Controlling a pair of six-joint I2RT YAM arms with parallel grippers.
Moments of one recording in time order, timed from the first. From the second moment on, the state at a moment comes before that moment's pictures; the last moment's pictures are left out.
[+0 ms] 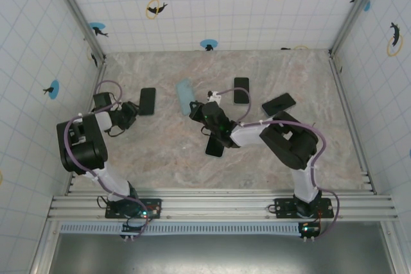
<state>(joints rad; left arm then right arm) 0.27 1.73 0.83 -0.10 0.53 -0.57 0.93 2.01 1.07 0.62 0.26 1.00</state>
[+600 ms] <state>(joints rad) 0.27 1.32 0.66 -0.21 0.54 -0.55 0.96 2.34 1.46 0.46 0.34 1.12</state>
